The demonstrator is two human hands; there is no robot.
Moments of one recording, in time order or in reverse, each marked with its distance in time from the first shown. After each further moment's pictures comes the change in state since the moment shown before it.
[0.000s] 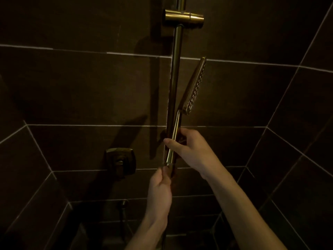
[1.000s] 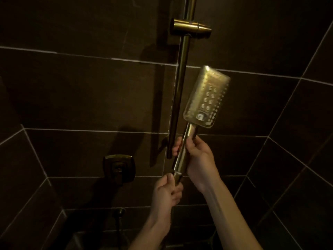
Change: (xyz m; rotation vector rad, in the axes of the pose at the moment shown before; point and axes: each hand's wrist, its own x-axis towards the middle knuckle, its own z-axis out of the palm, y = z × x) left_hand 0.033 -0.002 -0.005 -0.116 -0.127 -0.079; right_hand 0.020 0.031 0.014 0.985 0.086 -0.013
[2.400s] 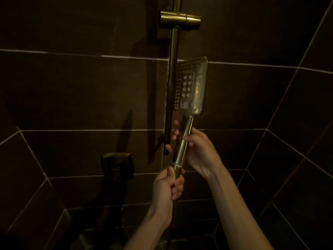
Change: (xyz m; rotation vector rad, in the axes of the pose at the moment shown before) left_hand 0.008 -0.008 0.016 -0.073 -0.054 0.116; right_hand 0.016 -0.023 -0.025 0.099 -0.241 0.113
